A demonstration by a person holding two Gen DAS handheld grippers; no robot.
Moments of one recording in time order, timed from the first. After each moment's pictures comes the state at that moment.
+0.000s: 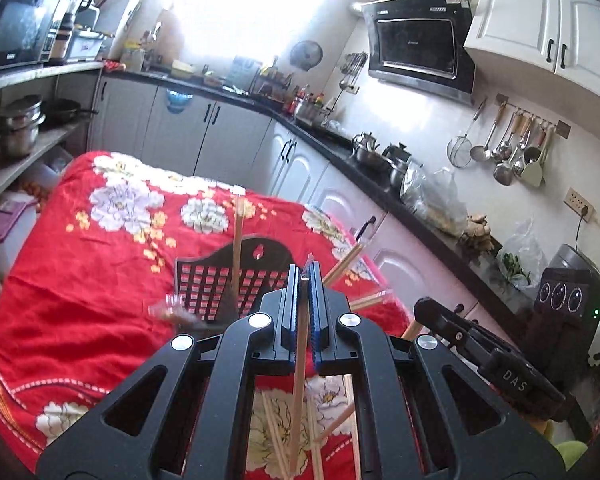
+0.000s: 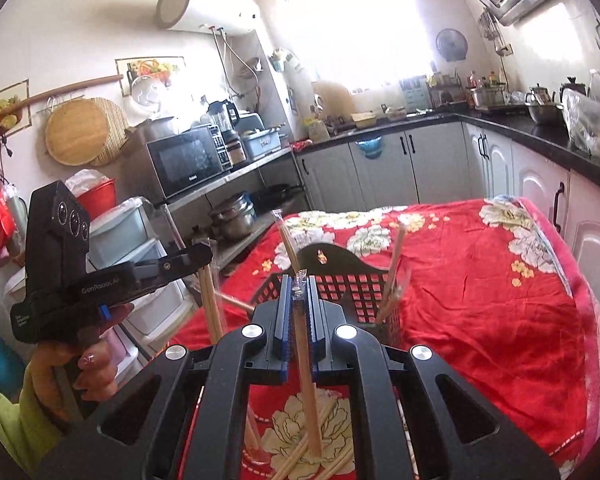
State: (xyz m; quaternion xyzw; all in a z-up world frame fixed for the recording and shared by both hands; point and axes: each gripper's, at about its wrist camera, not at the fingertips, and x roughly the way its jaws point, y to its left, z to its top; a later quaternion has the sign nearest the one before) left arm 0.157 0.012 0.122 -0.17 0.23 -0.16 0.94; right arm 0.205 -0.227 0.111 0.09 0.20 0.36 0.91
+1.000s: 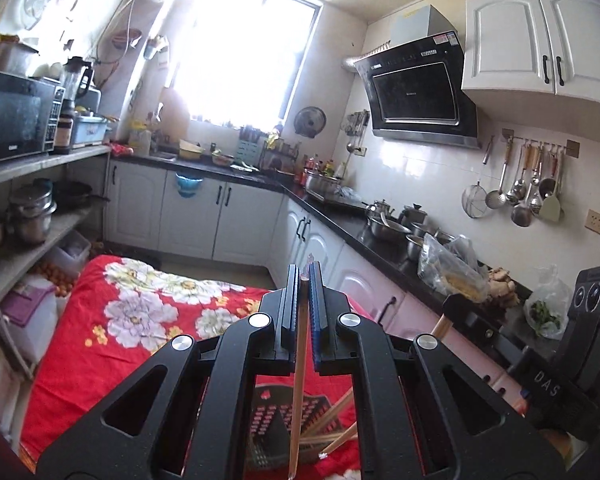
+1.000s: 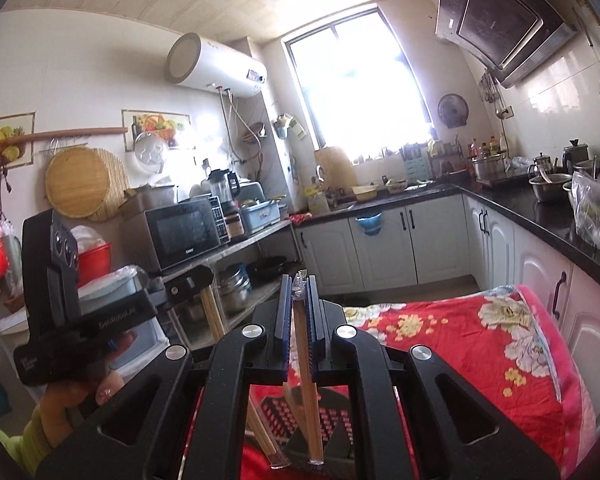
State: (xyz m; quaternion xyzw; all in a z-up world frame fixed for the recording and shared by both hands) left arm 0.204 0.000 0.209 -0.12 0.12 -0.10 0.98; right arm 0.250 -0.222 0.204 0.11 0.09 0.34 0.93
